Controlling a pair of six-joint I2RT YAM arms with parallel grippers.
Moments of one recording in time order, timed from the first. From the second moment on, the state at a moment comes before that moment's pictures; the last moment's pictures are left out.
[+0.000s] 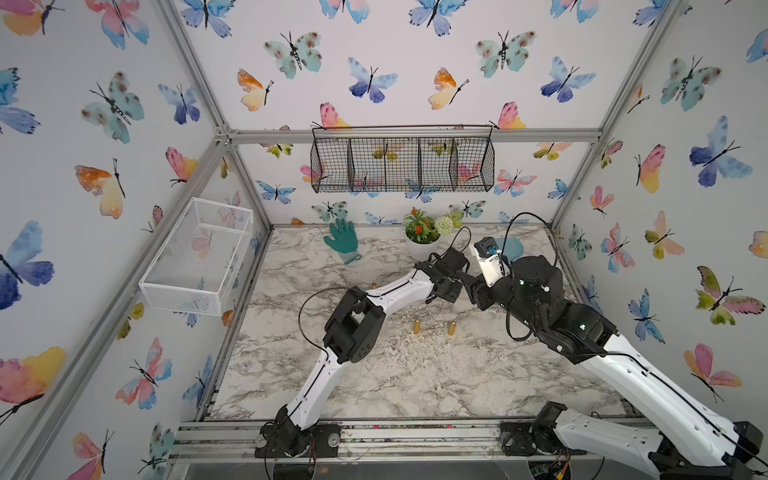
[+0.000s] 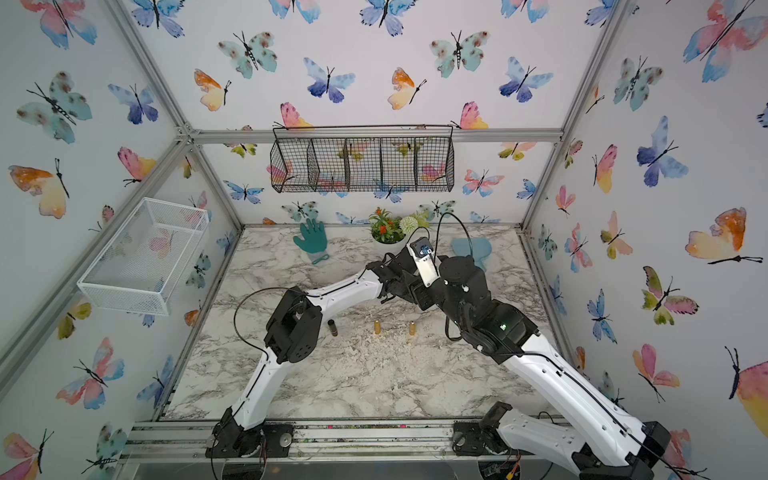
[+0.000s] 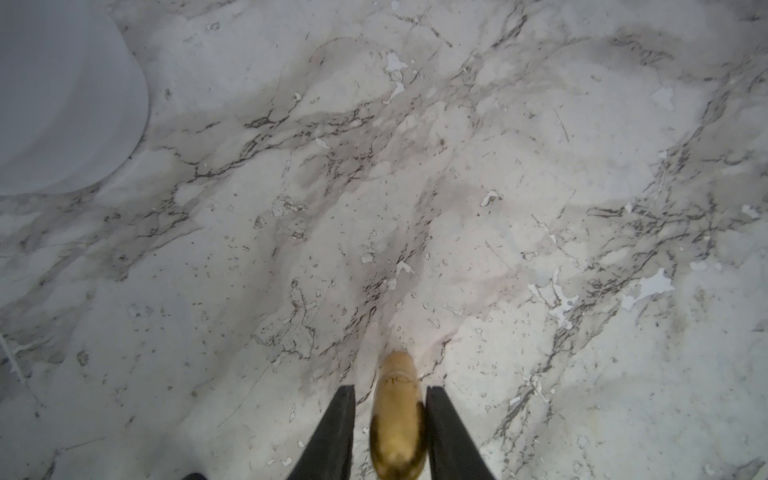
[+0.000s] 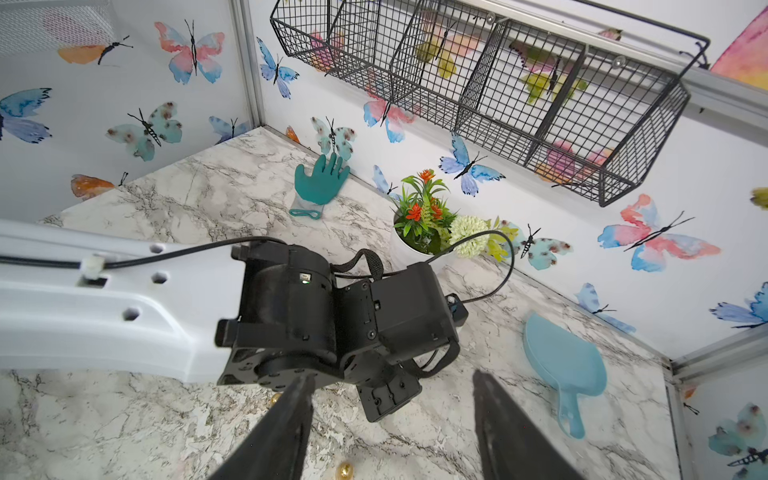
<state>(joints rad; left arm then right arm) -0.85 2.34 1.99 -0.62 -0.08 -0.23 0.79 1.03 1.18 -0.51 0.26 -0.10</state>
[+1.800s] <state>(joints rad) -0.34 1.55 1.54 -0.76 0.80 -0.32 0.78 1.57 1.40 -0.35 -0.21 -0.26</state>
